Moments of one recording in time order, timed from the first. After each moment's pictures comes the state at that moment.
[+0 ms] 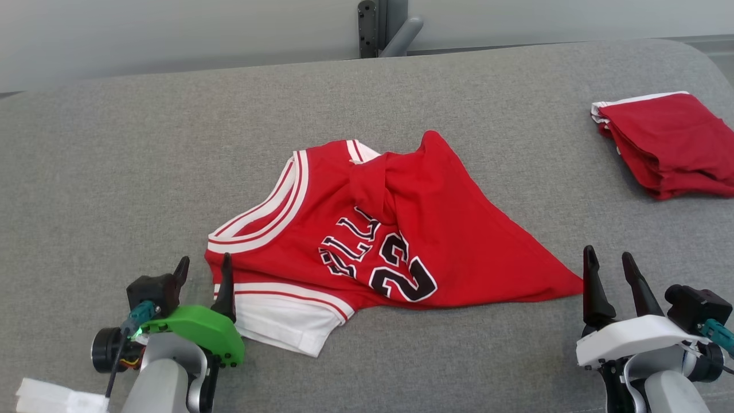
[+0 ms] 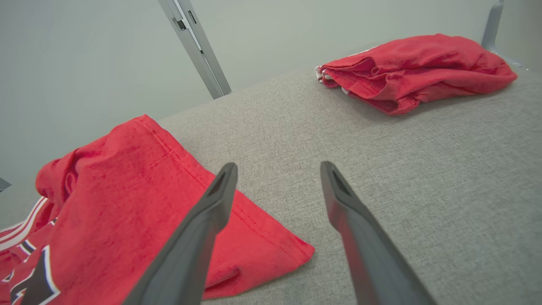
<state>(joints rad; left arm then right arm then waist) -0.27 0.08 -0.10 0.56 -0.27 -0.06 -0.18 -0.08 -0.05 -0.09 0.29 0.36 0.13 -0.22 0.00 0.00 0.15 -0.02</state>
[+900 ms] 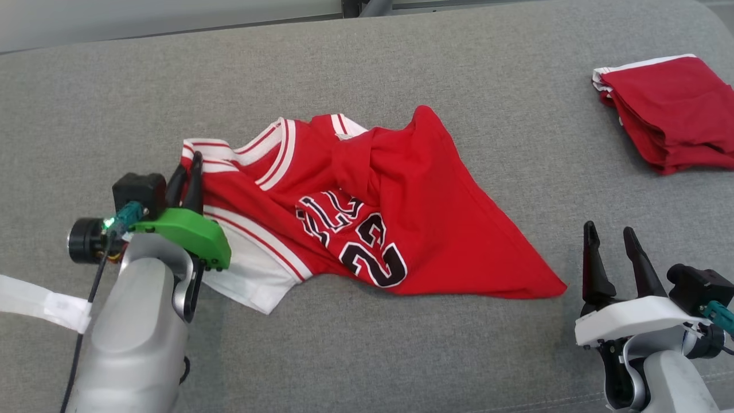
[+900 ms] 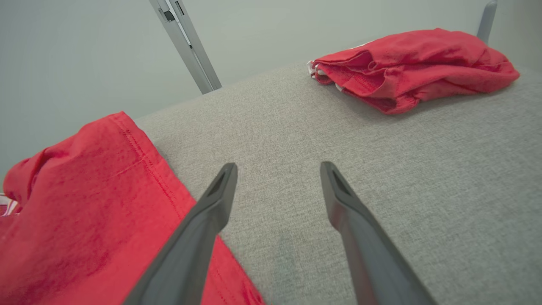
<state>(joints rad) -0.63 0.12 -0.18 0.83 -0.25 -0.09 -0.26 -0.13 -0.05 -0.09 0.27 0.35 0.13 -0.23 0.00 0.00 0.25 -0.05</state>
